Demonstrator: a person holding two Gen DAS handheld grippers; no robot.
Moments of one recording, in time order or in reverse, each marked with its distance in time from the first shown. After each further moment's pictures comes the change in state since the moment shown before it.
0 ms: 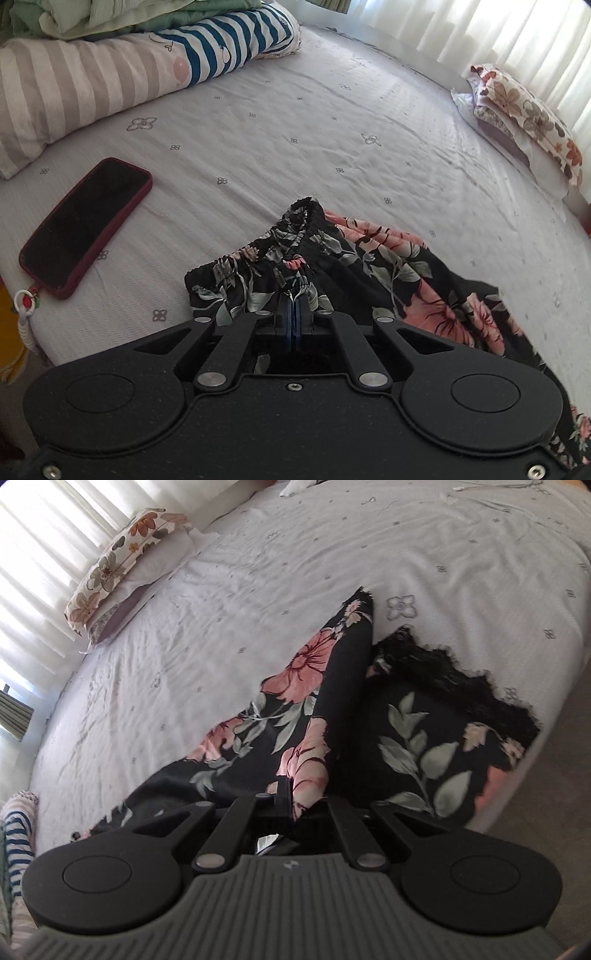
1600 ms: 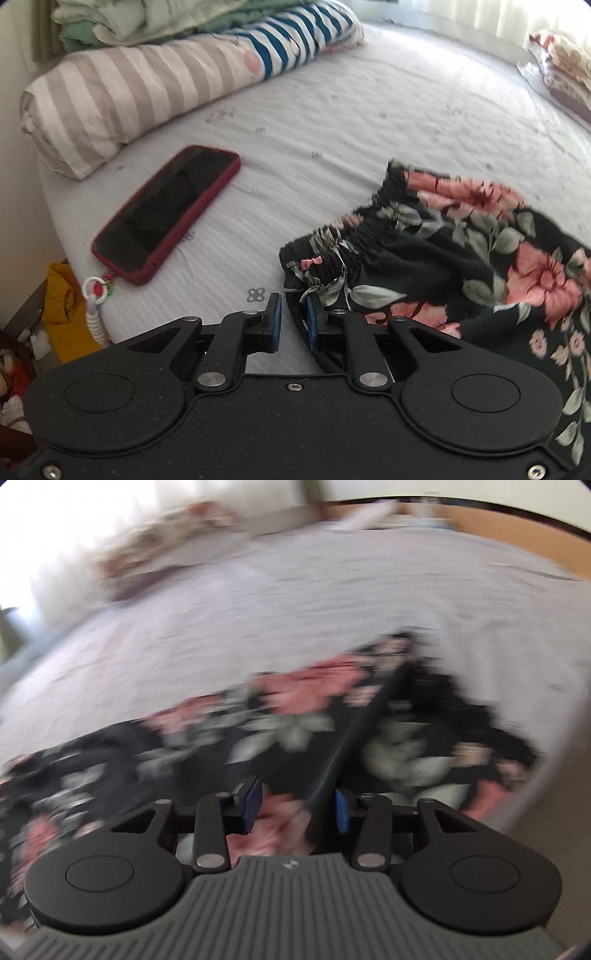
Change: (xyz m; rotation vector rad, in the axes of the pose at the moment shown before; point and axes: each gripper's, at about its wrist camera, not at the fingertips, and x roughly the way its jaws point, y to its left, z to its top) left arm 0.026 0.011 -0.028 0.047 -0.051 0.322; right arm 0.018 -0.001 -0.042 -0.337 -0.129 0.008
